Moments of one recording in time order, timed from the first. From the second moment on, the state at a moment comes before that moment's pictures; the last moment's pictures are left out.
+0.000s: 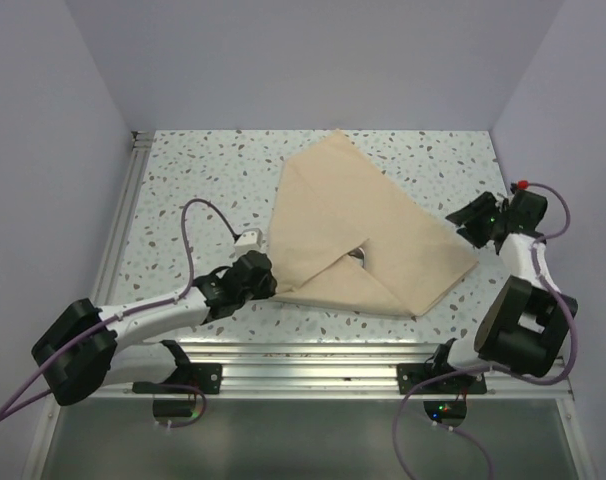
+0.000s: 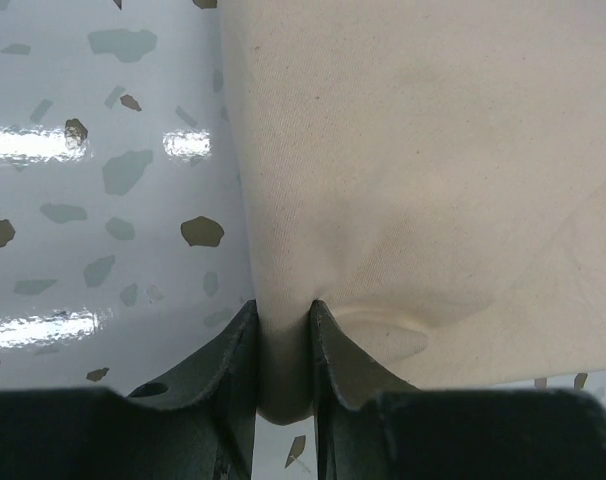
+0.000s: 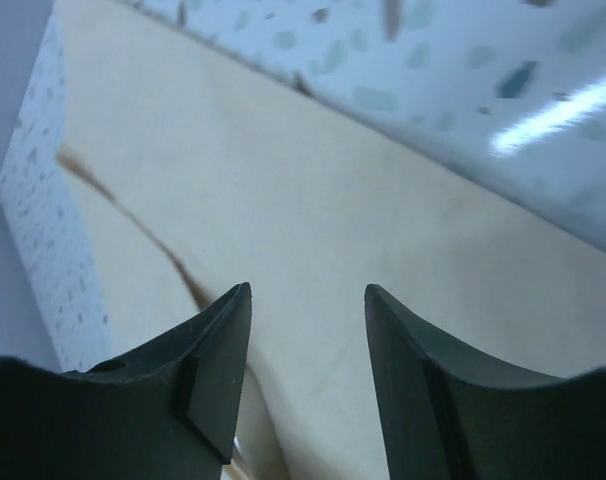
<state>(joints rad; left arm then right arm) -0.84 1.22 0.55 -0.14 -0.34 -0.83 -0.39 1.47 0.94 -0.25 -0.53 0.53</state>
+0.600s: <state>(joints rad) -0.84 1.19 0.53 -0.12 -0.35 -0.78 -0.49 1.39 0.80 -0.37 -0.07 0.48</state>
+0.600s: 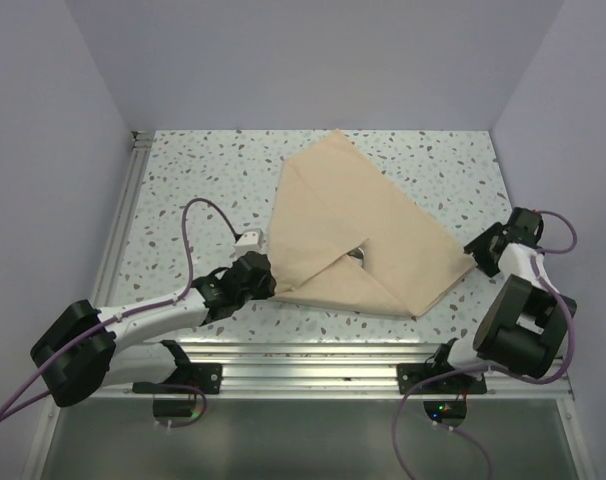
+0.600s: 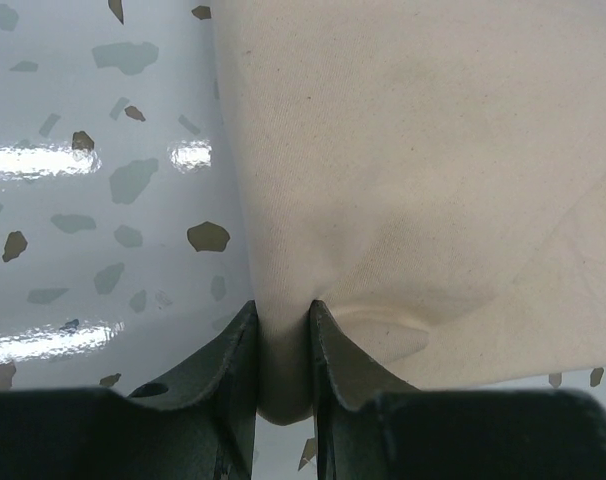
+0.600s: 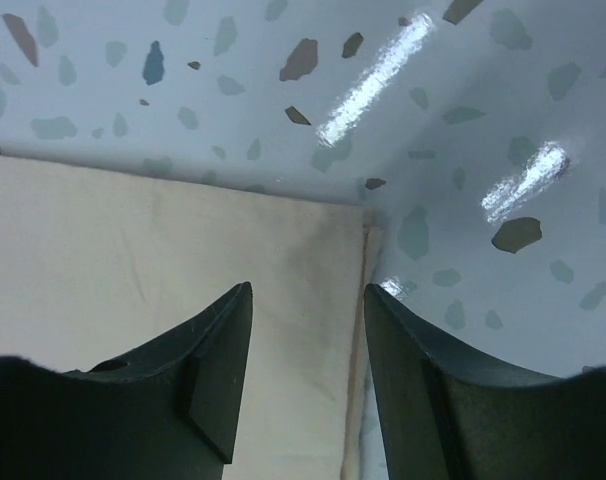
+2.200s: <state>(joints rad) -0.84 1.20 0.53 -0.11 -0.36 -0.74 0.01 1.18 1.00 -0.45 0.14 0.49</state>
